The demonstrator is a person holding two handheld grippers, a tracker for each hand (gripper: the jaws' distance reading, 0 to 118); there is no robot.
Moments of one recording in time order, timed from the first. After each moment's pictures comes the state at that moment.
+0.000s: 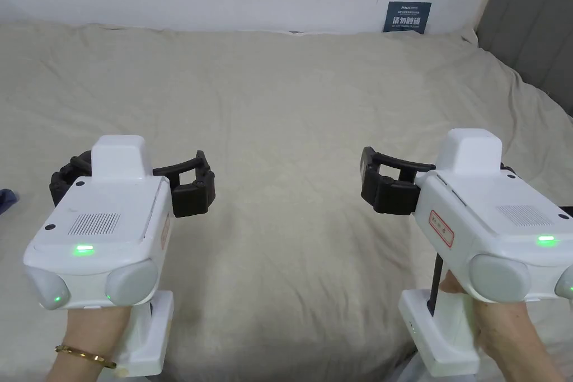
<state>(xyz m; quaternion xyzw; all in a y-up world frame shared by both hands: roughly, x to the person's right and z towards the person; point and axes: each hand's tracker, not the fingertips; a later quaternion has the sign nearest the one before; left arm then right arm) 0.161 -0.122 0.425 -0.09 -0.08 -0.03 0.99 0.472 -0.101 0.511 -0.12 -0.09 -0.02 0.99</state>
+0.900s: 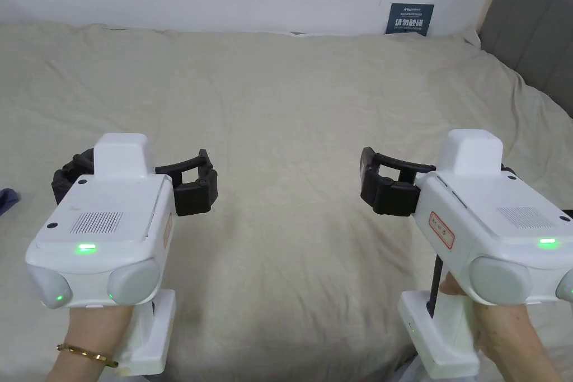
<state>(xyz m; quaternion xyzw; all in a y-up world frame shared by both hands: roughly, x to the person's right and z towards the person) 0.163 -0.119 0.425 -0.09 -0.08 -0.03 0.99 0.469 -0.098 0.512 -0.11 -0.09 -0.02 0.99</state>
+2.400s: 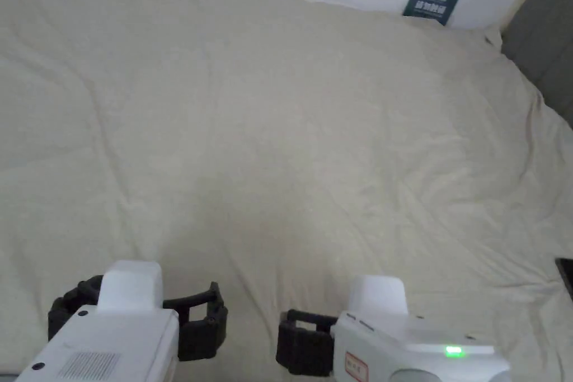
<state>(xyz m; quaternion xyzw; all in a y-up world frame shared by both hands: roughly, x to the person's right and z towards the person) 0.196 -0.215 0.424 -0.33 -0.10 0.01 0.94 0.423 -0.189 0.458 -0.49 -0.05 -0.05 0.87</state>
